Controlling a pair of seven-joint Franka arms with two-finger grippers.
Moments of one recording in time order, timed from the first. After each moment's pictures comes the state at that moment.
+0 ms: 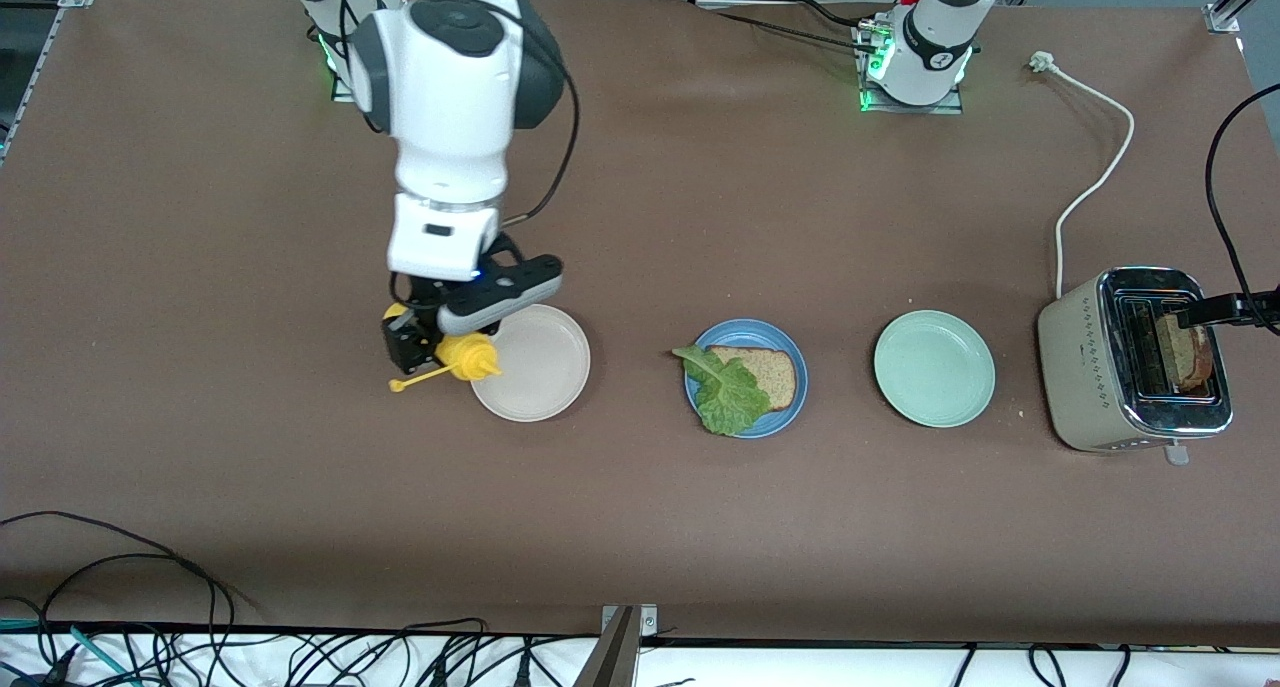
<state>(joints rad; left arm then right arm) 0.30 0.40 0.00 -1.46 0.07 1.69 0.25 1.24 0.56 -0.93 -1.39 0.01 2.16 -0.27</state>
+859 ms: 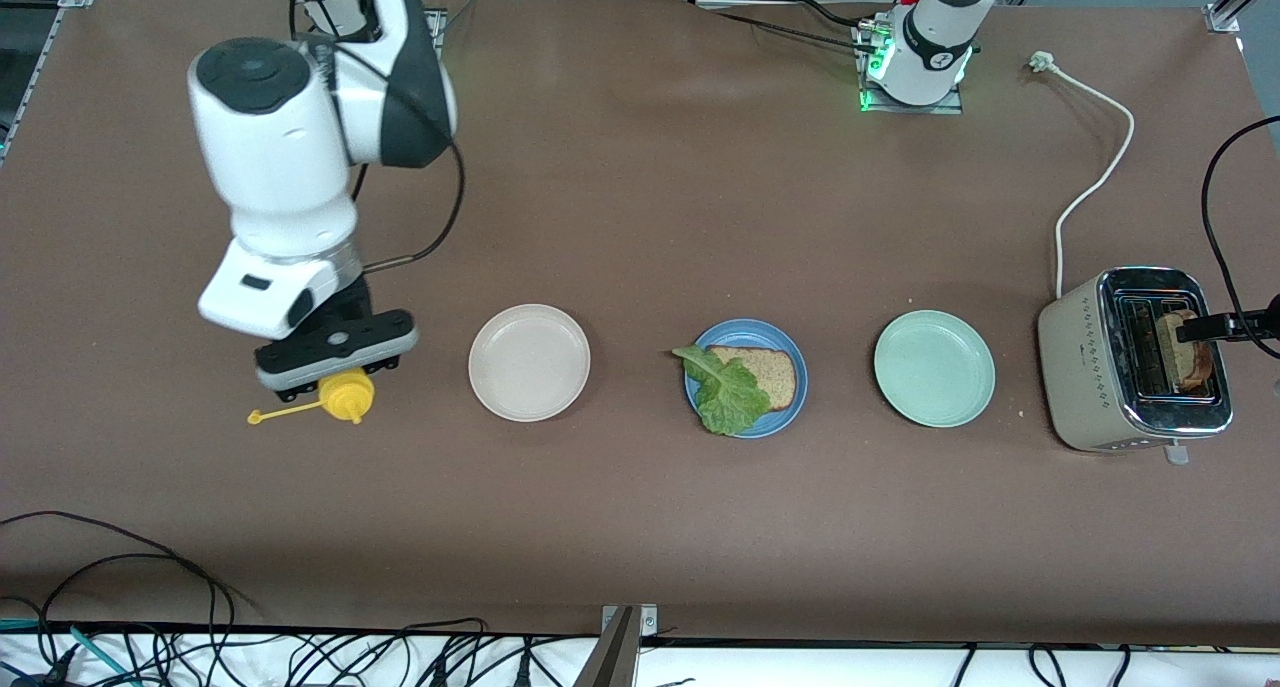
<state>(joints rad) 0.33 0.47 0.00 -1.46 0.10 1.76 0.26 1.11 0.55 -0.98 -1.41 0.20 2.13 -0.31</state>
